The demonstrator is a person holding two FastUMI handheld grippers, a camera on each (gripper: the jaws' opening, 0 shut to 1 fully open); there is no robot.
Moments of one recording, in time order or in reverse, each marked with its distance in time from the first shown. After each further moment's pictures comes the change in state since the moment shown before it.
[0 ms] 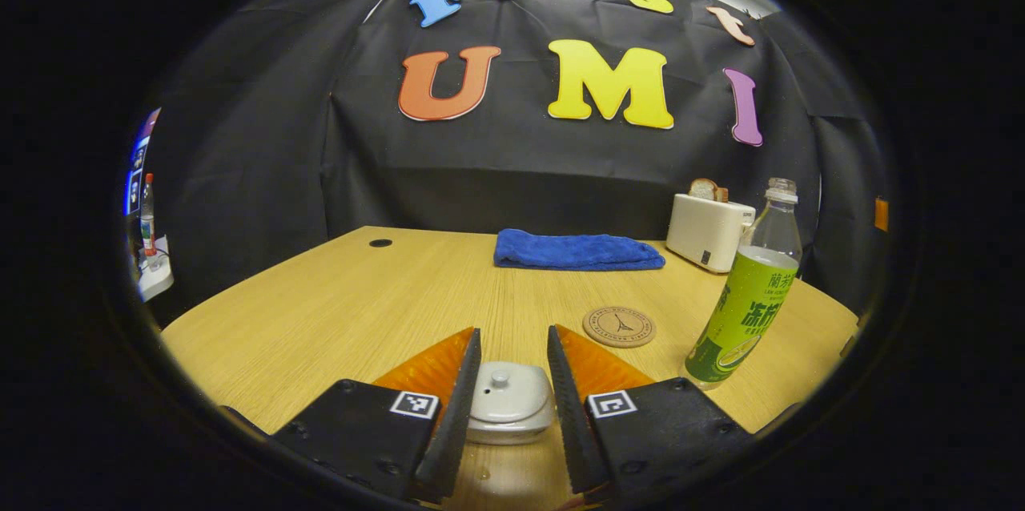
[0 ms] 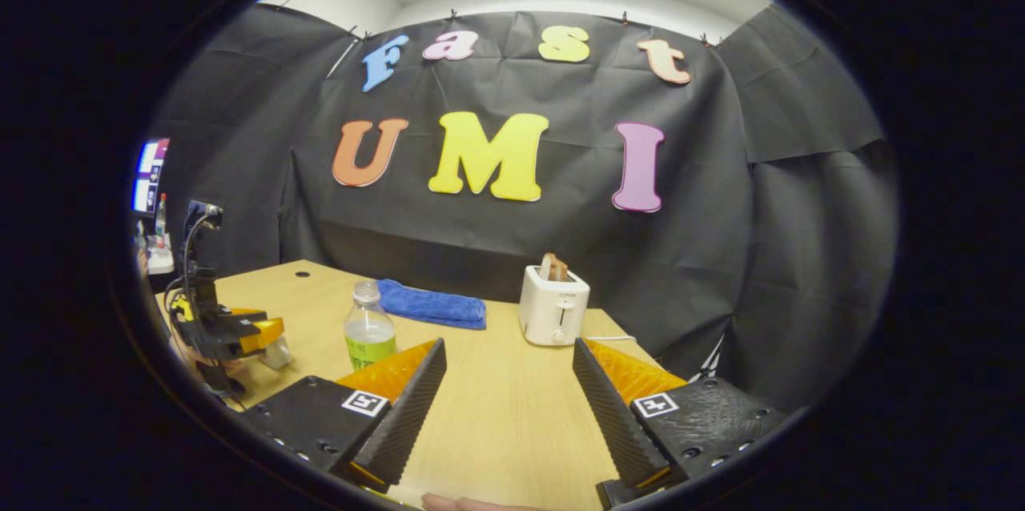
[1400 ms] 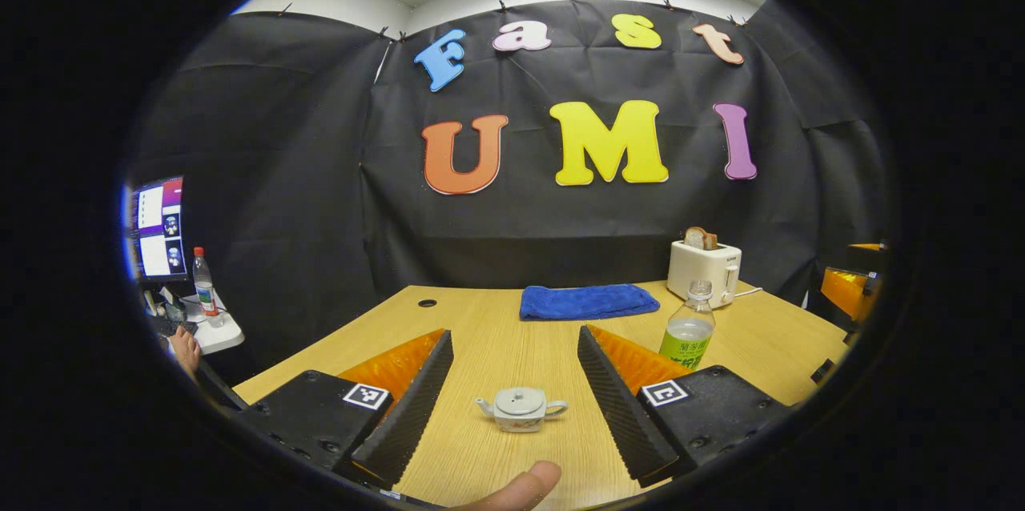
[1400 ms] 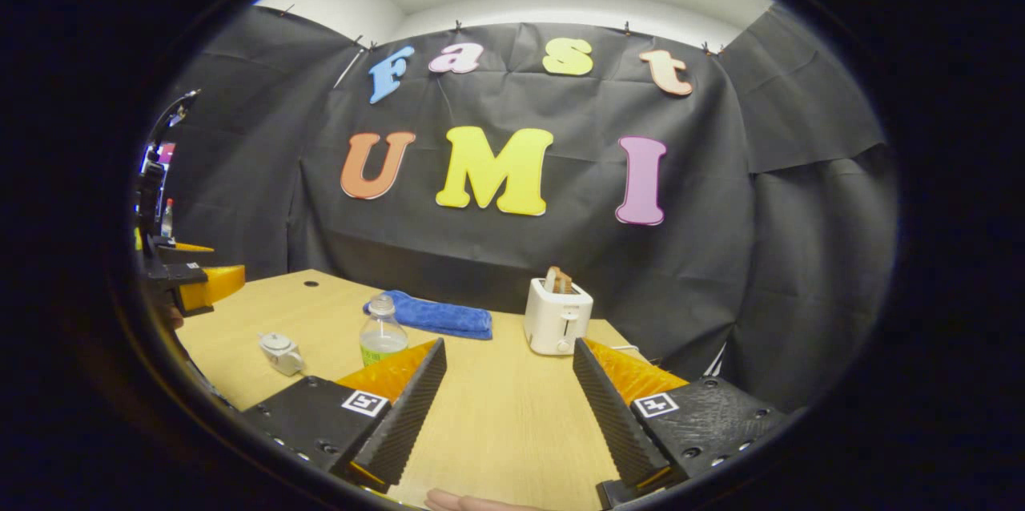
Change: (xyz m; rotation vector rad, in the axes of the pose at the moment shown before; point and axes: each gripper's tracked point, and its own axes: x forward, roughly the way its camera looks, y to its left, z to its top) left arm -0.118 -0.006 0.106 0.068 -0.117 0.091; right arm -0.017 0.005 0.016 -0.006 -0.046 0.024
